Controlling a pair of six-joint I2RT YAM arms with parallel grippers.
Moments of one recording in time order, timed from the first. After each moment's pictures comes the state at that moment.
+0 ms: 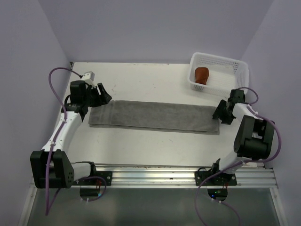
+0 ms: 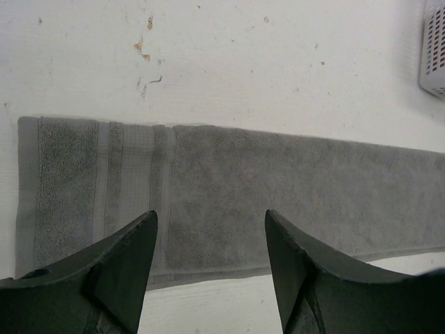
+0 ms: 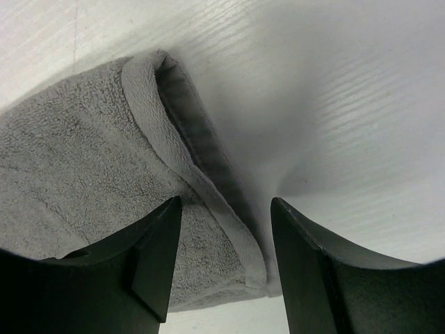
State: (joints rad) left arm 0.01 1.24 0.92 -0.28 0.28 -0.31; right arm -0.27 1.60 0.93 -0.45 -0.04 0.30
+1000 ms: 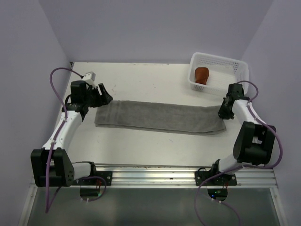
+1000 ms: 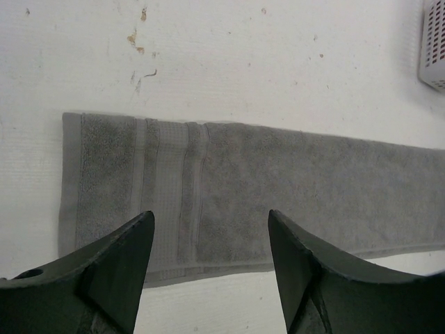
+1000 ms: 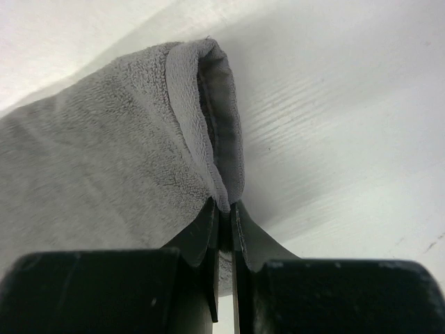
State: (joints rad) left arm 0.01 1.26 0.92 -0.28 0.30 -0.30; right arm -0.20 1.56 1.01 -0.61 0.14 0.27
